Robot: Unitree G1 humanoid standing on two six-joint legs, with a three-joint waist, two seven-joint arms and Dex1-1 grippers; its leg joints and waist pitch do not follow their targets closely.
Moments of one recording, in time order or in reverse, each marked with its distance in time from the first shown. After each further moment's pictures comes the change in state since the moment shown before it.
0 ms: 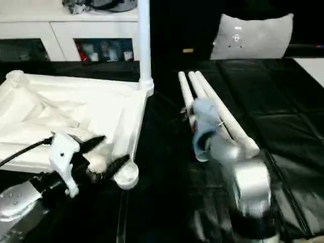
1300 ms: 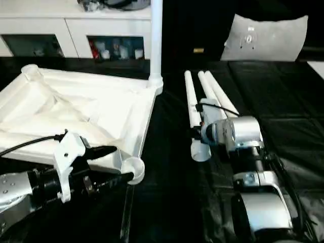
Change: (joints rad) left arm -0.100 0.162 0.011 -0.058 -0.150 0.195 -0.109; right arm -0.362 -0.098 -0.019 0.819 0.017 0.036 0.208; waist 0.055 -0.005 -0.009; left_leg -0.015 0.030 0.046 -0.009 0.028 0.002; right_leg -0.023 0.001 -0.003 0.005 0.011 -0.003
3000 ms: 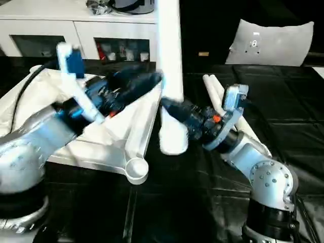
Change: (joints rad) left arm -0.582 -0.449 0.177 0.355 -0.350 0.054 0.230; right arm 0.428 0.104 -0.255 -0.738 0.756 -0.181 0.533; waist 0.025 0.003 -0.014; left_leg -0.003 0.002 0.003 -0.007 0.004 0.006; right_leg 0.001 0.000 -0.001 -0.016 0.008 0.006
